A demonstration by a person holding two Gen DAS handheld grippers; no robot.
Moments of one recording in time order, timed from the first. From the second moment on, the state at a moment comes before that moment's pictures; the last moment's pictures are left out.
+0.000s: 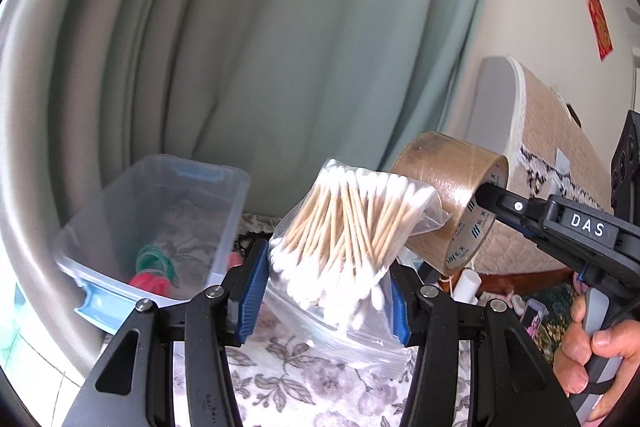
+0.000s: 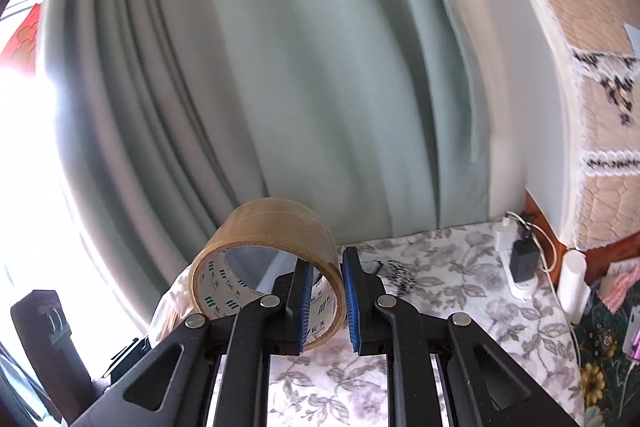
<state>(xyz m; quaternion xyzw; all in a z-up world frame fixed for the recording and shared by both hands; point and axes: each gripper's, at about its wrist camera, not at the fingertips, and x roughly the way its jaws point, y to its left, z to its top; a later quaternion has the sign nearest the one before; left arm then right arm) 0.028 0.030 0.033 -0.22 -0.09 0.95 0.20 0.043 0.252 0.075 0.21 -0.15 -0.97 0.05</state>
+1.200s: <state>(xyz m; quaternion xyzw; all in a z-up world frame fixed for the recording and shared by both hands) -0.037 -0.099 -0.020 -0.24 -0.18 0.95 0.04 -0.075 0.090 0.030 0.31 -0.06 -0.93 0.18</state>
